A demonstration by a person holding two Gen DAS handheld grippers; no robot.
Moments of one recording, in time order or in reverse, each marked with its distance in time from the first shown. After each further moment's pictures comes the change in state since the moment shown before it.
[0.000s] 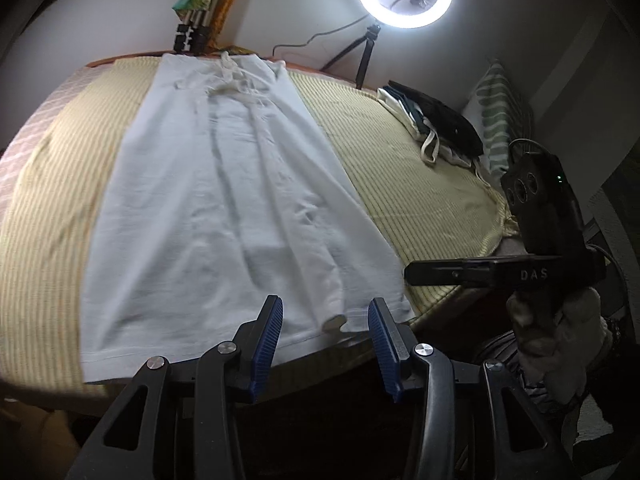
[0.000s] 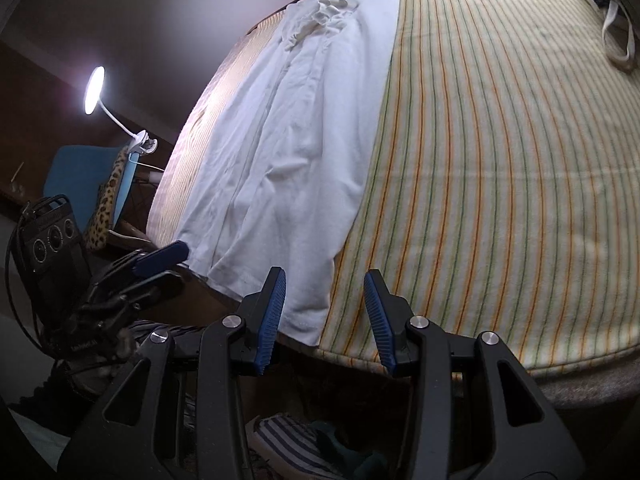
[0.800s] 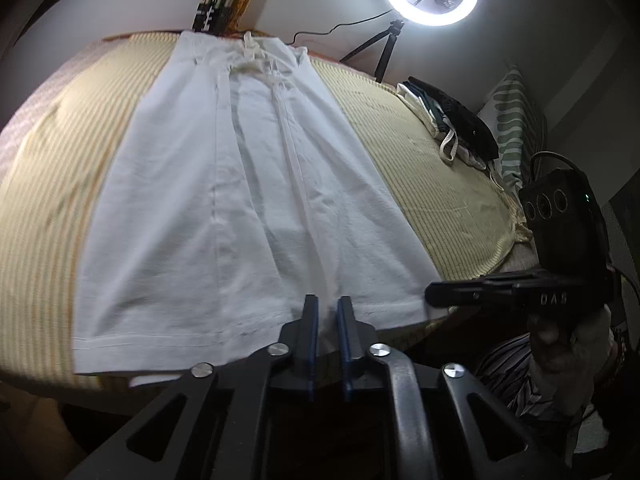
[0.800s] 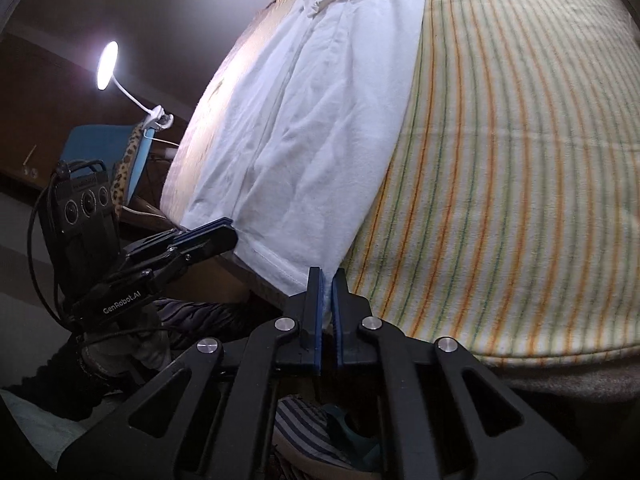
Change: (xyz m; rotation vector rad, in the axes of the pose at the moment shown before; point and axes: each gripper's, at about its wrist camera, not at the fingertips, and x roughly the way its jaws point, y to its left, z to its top) left arm 0.002 0.021 -0.008 -0.052 0.021 0.013; right arm 0.013 0.008 -0.004 -0.025 0.054 0.075
